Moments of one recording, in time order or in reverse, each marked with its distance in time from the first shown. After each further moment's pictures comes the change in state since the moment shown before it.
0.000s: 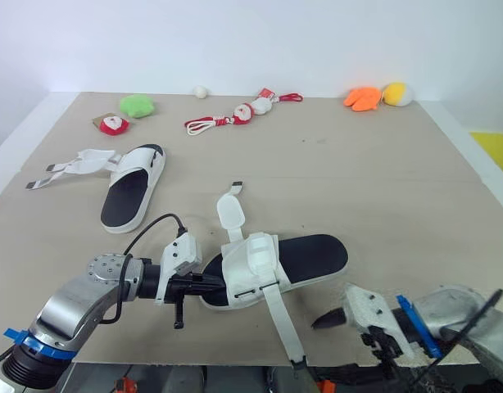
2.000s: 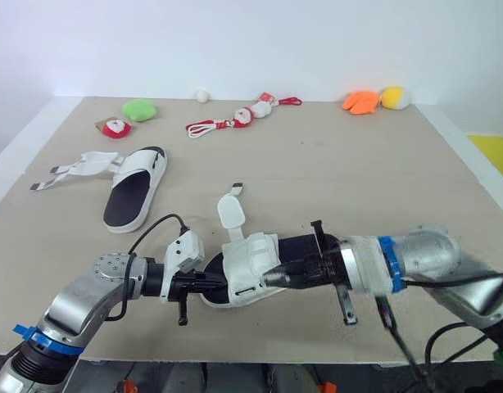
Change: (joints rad) left arm -0.025 -0.028 -0.013 0.038 0.004 0.010 -0.003; right arm -0.700 0.031 0.427 0.053 0.420 -0.241 -0.256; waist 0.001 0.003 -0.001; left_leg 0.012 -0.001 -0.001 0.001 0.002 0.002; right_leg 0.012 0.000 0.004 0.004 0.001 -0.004
